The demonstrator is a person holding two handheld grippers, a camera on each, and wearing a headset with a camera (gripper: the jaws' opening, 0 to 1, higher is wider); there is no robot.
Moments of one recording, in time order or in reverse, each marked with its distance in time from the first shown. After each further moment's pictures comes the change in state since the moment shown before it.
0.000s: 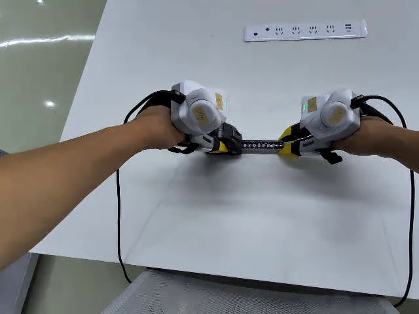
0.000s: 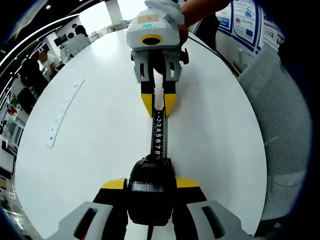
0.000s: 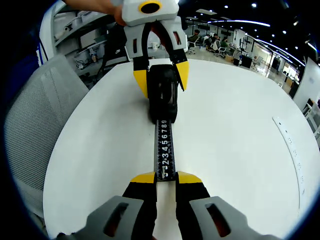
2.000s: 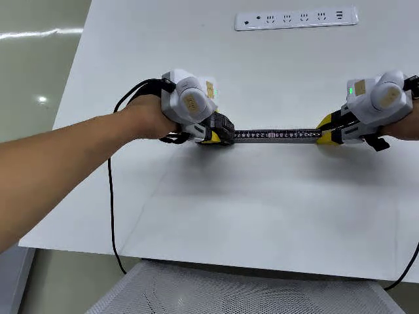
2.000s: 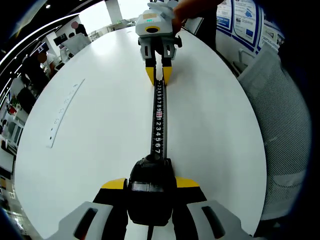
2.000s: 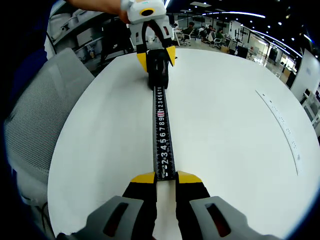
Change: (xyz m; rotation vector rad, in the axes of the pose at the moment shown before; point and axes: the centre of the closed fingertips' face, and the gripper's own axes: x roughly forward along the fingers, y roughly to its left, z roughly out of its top) left arm 0.002 0.000 0.001 -0.001 0.006 -0.005; right arm -0.058 -0.001 -0.070 0.041 0.064 -0.010
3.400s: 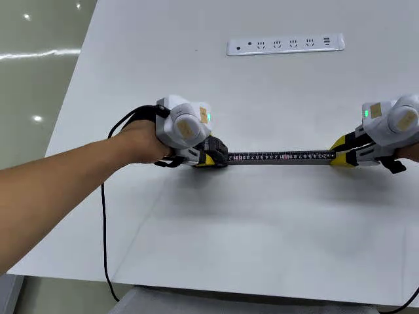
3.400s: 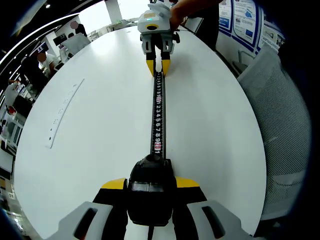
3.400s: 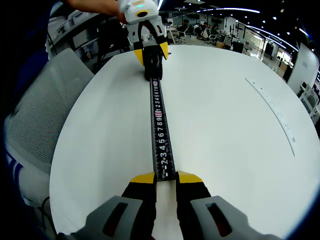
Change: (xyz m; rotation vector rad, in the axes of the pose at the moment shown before) left arm 0.001 0.000 0.000 0.001 -0.003 -0.007; right arm -0.025 -0.006 -0.029 0.040 0.024 -0.007
